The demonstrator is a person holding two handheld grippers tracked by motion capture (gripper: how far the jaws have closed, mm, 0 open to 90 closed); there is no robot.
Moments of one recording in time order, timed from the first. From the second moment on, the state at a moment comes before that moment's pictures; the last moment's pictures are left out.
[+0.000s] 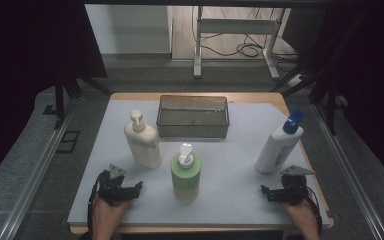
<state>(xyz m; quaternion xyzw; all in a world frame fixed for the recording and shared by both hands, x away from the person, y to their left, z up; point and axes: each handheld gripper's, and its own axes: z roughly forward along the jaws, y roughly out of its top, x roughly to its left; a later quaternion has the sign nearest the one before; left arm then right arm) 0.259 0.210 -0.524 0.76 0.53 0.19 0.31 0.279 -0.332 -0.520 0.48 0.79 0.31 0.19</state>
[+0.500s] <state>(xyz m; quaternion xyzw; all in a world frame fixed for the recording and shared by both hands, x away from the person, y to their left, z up) 0.259 0.211 -0.524 0.76 0.53 0.19 0.31 0.279 -0.333 -0.519 0.48 0.80 0.31 0.19</state>
